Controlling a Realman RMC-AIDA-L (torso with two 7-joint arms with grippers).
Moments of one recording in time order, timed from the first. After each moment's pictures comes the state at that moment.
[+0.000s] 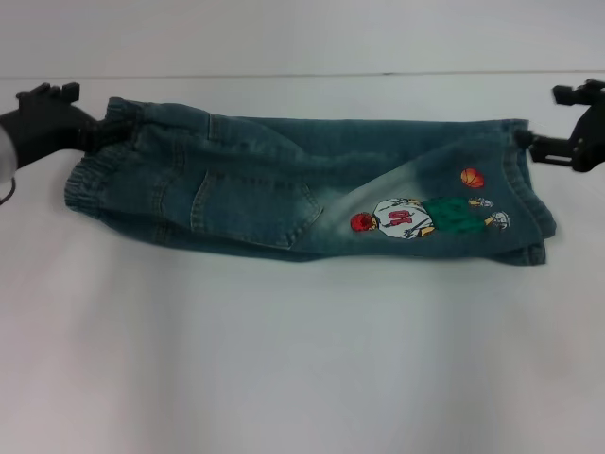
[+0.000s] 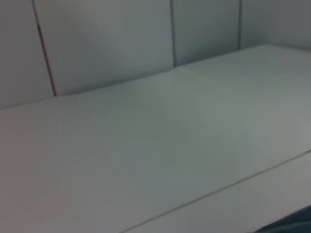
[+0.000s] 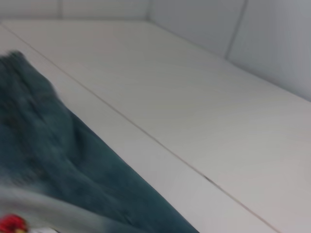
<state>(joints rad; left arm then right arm) -0.45 -2.17 0.88 0.97 1.99 0.80 -1.60 0.42 2.09 -0.82 -1.04 -2.03 -1.14 1.41</state>
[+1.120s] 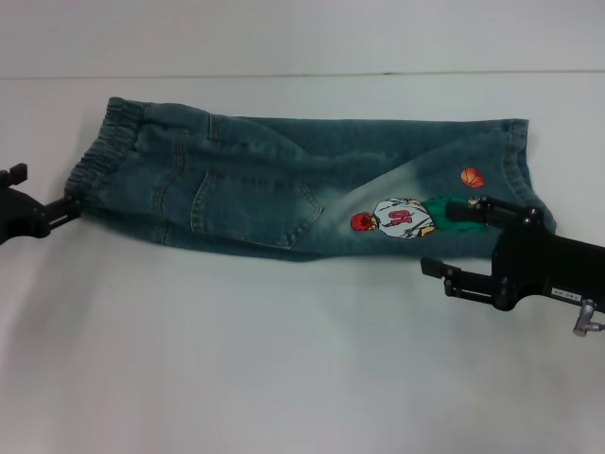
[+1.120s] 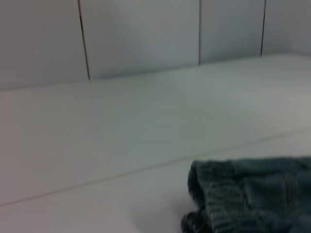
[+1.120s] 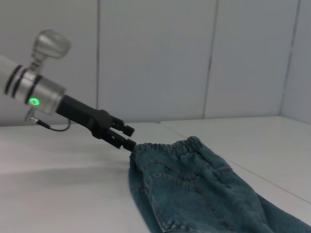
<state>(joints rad) -0.39 -2.16 0.56 0.68 1.83 0.92 -1.11 0.38 2.09 -0.77 -0.55 -1.76 -1.47 0.84</state>
